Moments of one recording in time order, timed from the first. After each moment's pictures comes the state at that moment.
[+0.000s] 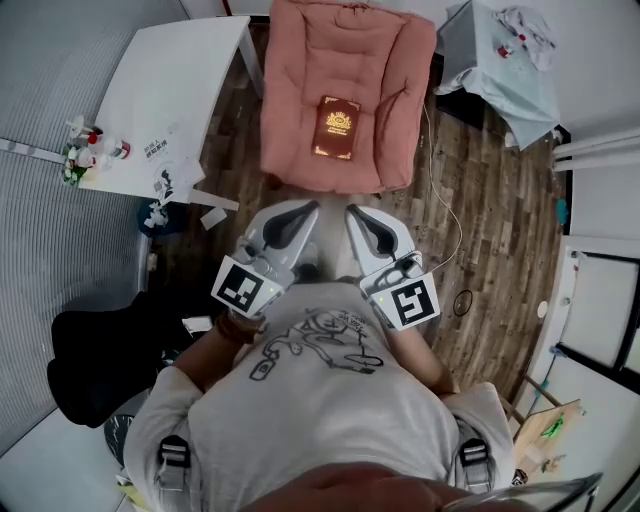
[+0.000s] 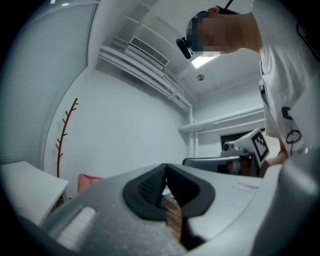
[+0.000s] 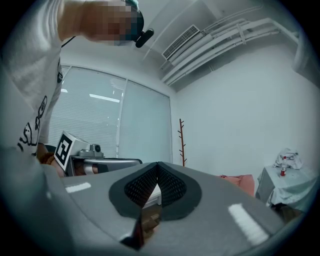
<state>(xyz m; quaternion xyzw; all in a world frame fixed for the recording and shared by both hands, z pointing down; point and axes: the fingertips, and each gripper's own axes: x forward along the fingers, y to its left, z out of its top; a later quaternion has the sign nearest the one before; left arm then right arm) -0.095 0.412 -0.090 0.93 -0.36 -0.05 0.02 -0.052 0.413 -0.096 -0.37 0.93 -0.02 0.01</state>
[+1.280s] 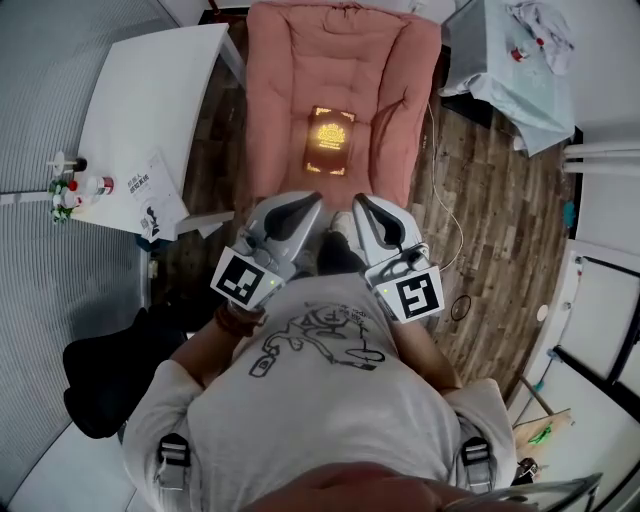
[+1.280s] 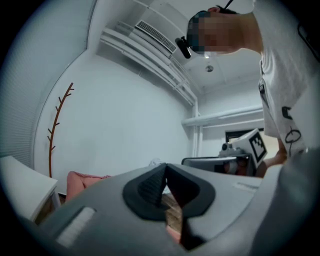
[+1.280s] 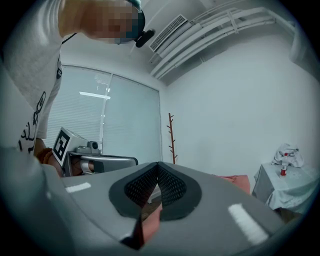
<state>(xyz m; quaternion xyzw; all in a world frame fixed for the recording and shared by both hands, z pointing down) -0.045 0.218 -0.055 0.93 -0.35 -0.03 0.07 0.003 0.214 -0.059 -0.39 0.92 -0.05 0.00</state>
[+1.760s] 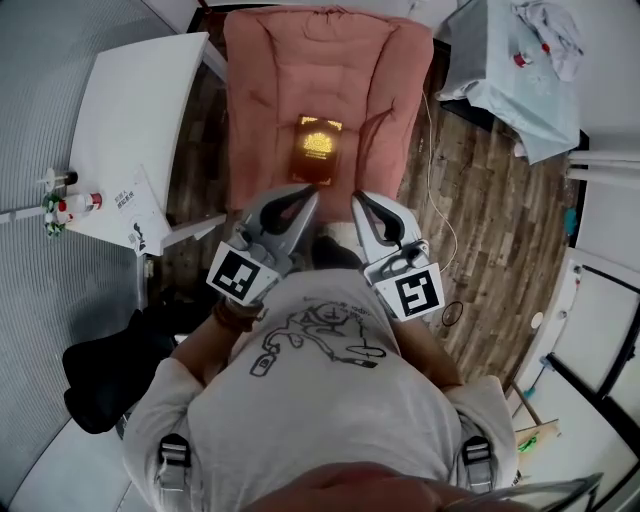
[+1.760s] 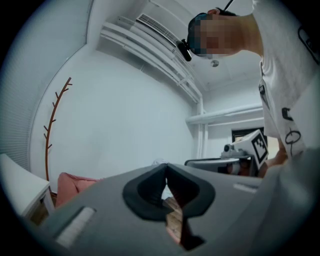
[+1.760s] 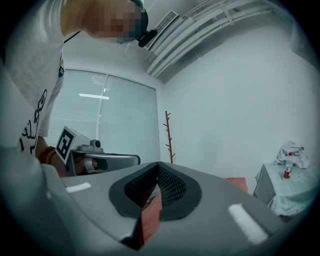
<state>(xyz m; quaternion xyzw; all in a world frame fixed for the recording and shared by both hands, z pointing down) 0.022 0.110 -0.045 0.93 -0.37 -0.02 0.07 0.073 0.112 -0.045 -0.37 0.93 -0.06 0.00</state>
